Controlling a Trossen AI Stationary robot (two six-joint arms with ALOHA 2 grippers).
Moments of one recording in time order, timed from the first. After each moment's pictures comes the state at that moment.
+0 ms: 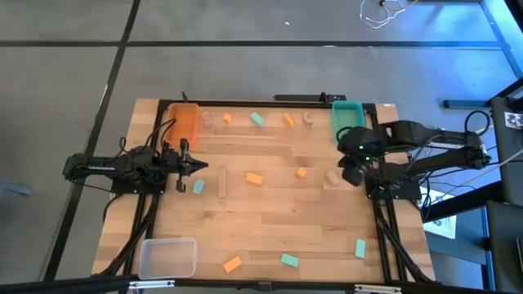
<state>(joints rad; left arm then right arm) 0.00 0.01 0.01 0.08 -0.08 0.04 -0.05 1.00 1.08 -1.21 -0.04 0.39</state>
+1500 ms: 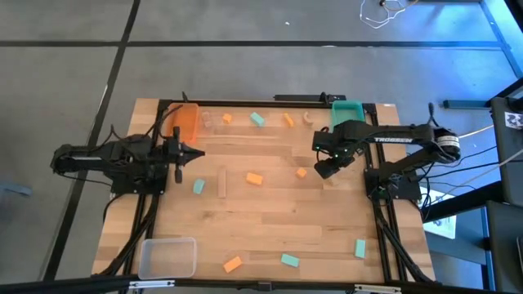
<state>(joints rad) 0.00 0.33 0.44 -0.28 -0.22 0.01 -0.20 1.41 1.03 -1.30 -0.08 0.79</state>
